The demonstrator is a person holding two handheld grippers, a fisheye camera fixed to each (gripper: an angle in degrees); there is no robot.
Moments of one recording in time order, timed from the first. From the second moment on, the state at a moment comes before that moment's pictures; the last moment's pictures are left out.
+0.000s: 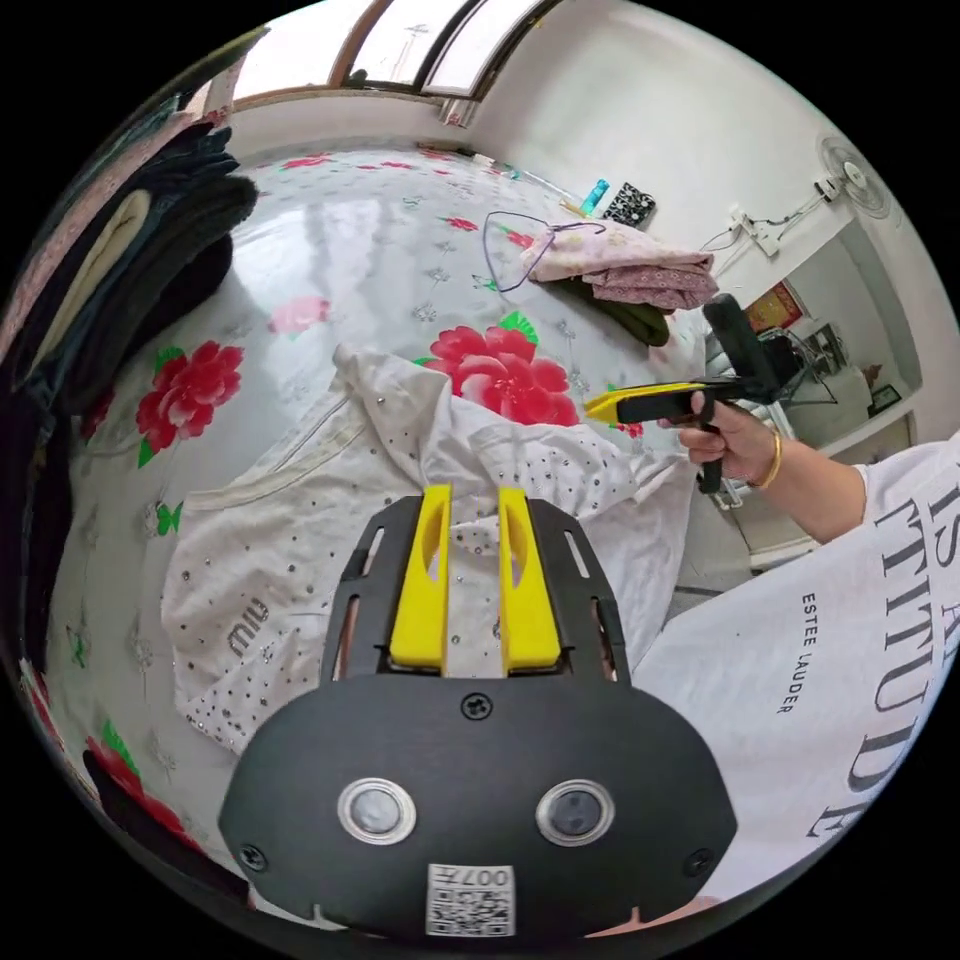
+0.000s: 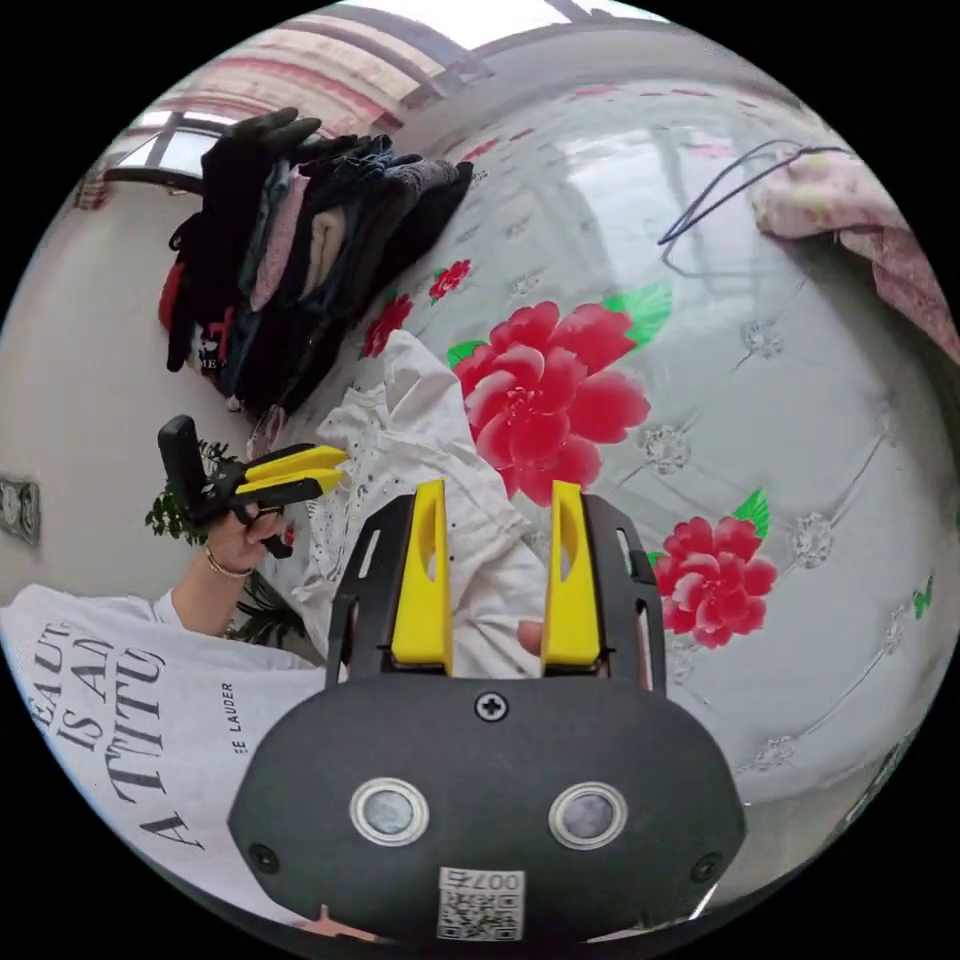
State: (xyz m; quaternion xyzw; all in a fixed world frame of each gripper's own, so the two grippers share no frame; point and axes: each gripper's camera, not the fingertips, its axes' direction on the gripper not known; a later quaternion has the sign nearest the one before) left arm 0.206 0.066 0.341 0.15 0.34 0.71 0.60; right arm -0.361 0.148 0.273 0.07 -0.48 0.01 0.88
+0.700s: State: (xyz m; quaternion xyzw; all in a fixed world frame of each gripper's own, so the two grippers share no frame) left arm 0.325 0.125 0.218 0.20 0.36 0.74 0.53; right arm -0.277 0.224 0.320 0.16 -0.45 0.28 0.83
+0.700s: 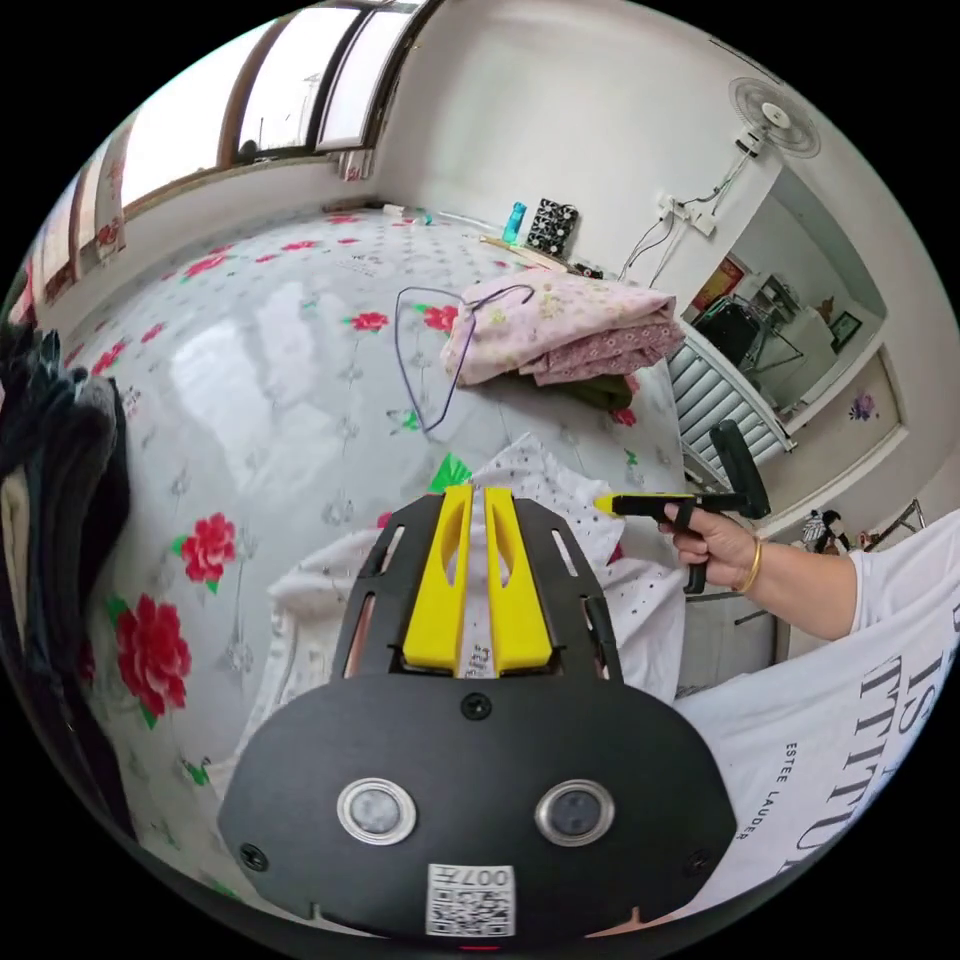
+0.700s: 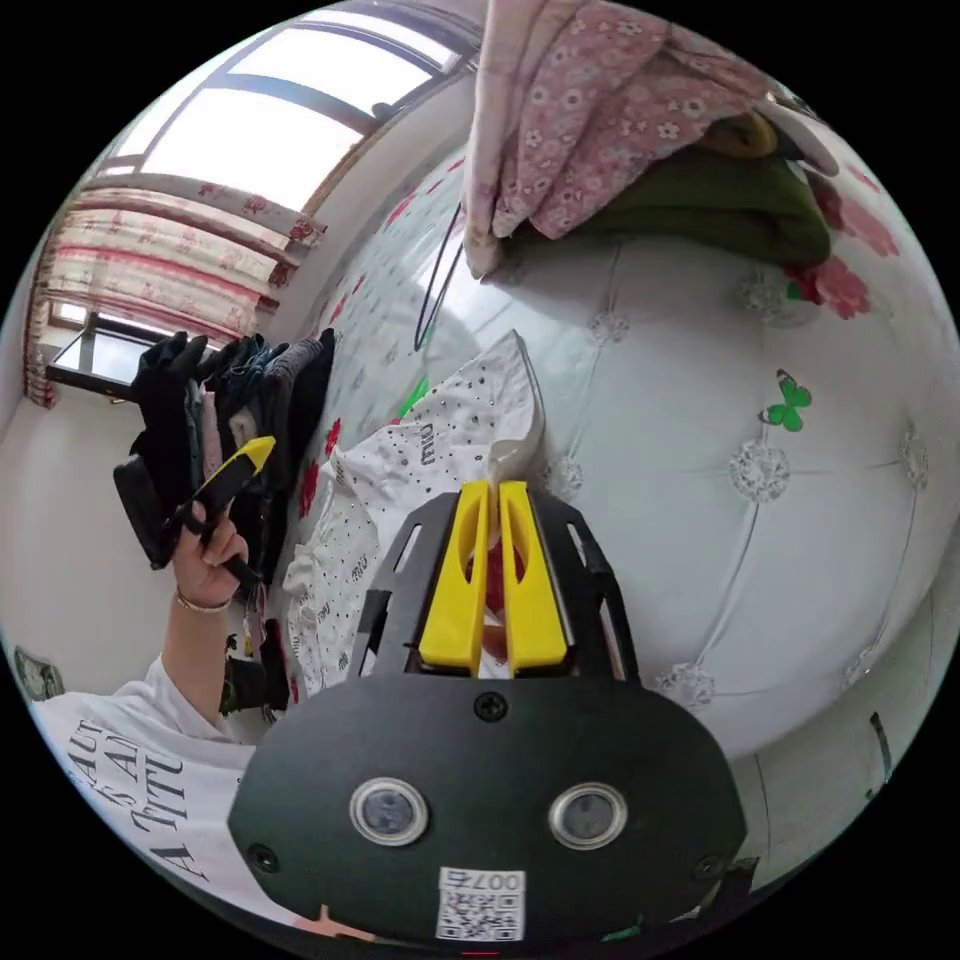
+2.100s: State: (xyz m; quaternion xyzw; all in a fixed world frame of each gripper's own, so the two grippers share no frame) left arm -0.094 0.086 0.263 0.10 0.34 0.29 0.89; right arm -0.607 0.121 0.175 0.17 -0.22 -0.25 0.93
